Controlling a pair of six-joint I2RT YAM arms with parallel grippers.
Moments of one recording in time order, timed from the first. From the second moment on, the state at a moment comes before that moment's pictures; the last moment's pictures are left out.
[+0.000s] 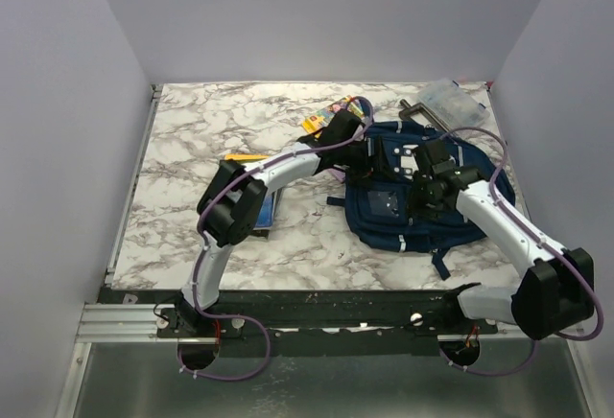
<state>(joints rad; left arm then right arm) -0.73 2.17 1.69 -0.22 0.53 -0.89 0.34 1.29 0.95 -0.88 0.14 0.64</state>
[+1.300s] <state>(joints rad) -0.43 0.96 1.05 -0.41 -0.05 -0.31 0.64 2.14 1.64 -0.52 0.04 -0.11</state>
